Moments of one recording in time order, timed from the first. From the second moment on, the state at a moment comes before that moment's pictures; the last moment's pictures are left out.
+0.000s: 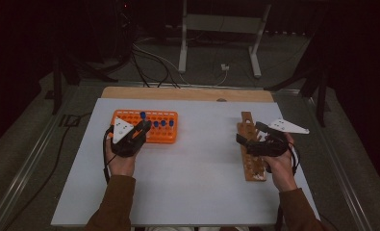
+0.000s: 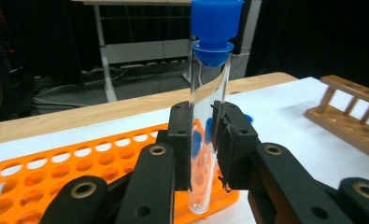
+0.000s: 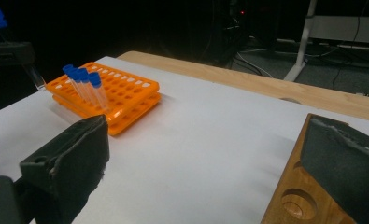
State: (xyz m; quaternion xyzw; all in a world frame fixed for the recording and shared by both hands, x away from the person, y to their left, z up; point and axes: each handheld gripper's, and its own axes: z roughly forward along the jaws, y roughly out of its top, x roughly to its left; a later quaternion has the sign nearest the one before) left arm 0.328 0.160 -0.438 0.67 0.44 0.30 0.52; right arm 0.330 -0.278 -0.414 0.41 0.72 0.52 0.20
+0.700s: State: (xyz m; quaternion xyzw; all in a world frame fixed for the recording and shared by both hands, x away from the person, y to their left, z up) left arm 0.353 0.171 -0.458 0.67 0.46 0.31 0.50; right arm 0.330 -0.282 -0.412 0.42 0.71 0.53 0.20
